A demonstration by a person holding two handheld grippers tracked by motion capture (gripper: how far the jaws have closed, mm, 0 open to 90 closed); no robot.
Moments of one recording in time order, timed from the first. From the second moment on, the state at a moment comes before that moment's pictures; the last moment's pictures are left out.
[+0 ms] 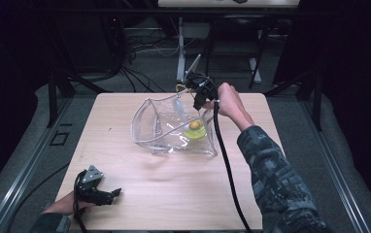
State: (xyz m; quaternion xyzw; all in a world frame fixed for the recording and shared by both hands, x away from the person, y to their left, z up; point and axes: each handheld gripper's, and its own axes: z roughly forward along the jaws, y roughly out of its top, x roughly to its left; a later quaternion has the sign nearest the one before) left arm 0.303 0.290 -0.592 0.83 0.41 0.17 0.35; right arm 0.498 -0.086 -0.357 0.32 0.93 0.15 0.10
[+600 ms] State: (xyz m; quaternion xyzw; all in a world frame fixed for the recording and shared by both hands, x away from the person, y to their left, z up) left arm 0.303 0.290 -0.592 0.83 0.41 0.17 0.35; right arm 0.505 -0.081 -0.371 0.32 0.94 0.10 0.08
